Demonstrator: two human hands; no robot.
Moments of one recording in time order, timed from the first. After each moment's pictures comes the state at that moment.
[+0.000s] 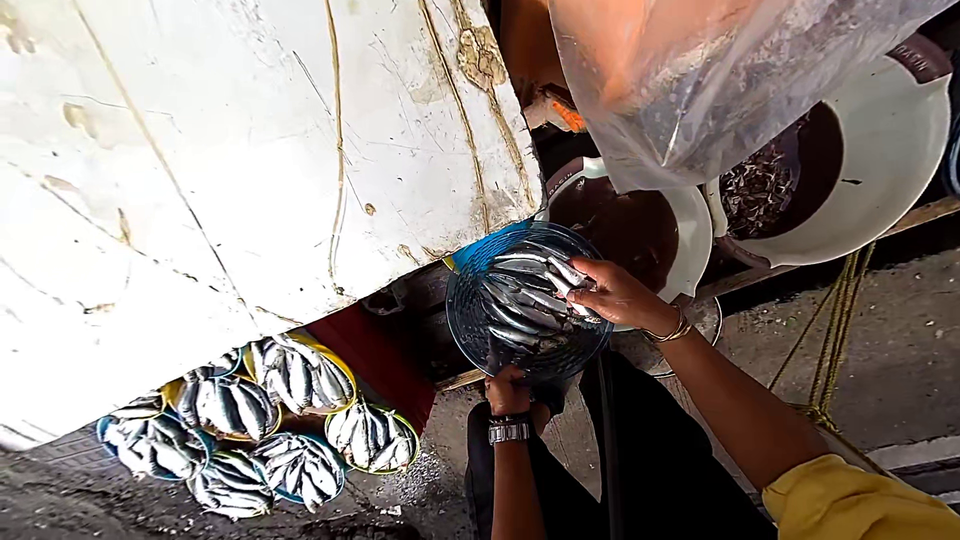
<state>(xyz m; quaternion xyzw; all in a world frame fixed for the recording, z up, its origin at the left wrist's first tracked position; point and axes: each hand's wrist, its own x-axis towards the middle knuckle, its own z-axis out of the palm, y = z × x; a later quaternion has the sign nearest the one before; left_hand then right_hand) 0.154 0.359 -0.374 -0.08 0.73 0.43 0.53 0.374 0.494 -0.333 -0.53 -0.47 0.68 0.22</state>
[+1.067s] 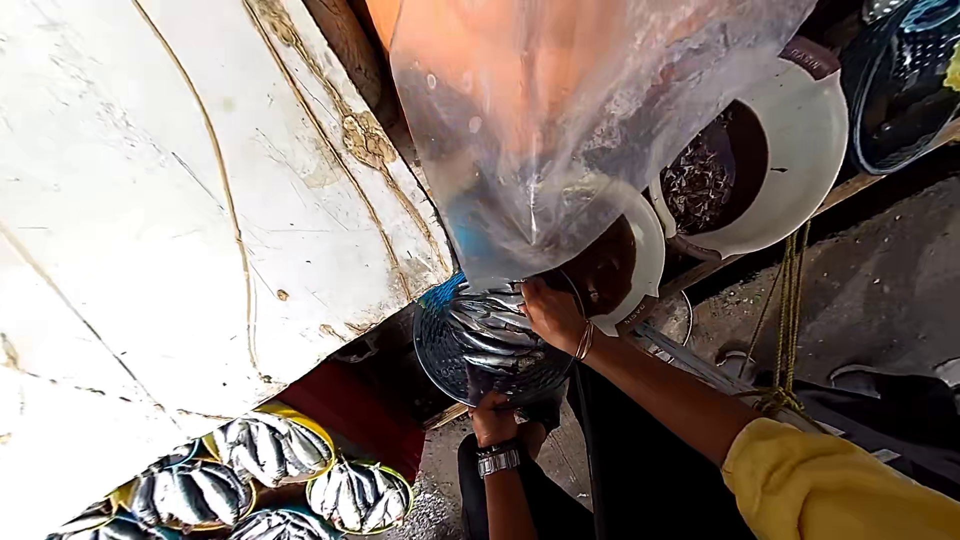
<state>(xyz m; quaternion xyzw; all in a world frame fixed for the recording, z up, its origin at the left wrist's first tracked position) 0.157 0.363 -0.378 -0.08 0.72 0.41 0.55 0.327 0.486 -0.375 -0.68 -0.61 0.40 -0.03</state>
